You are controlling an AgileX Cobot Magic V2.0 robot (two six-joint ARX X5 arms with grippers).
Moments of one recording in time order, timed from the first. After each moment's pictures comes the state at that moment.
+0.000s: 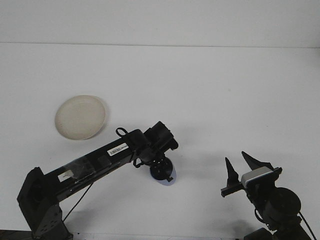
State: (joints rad) left arm -0.83 1.77 1.47 -0.82 0.14 0.08; right arm 0.40 0.35 0.54 -0.42 0.03 0.00
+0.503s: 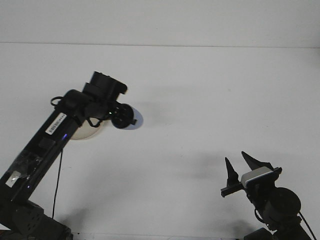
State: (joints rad) left arm -0.33 1.64 1.73 -0.98 0.10 0.08; right arm 0.40 0.35 0.54 -0.42 0.03 0.00
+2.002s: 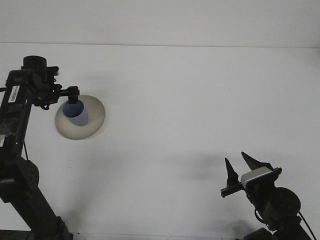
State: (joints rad) left arm 0.17 1.89 1.92 -1.04 0.15 0.09; right arm 0.40 0.35 0.54 -0.43 0.03 0.00
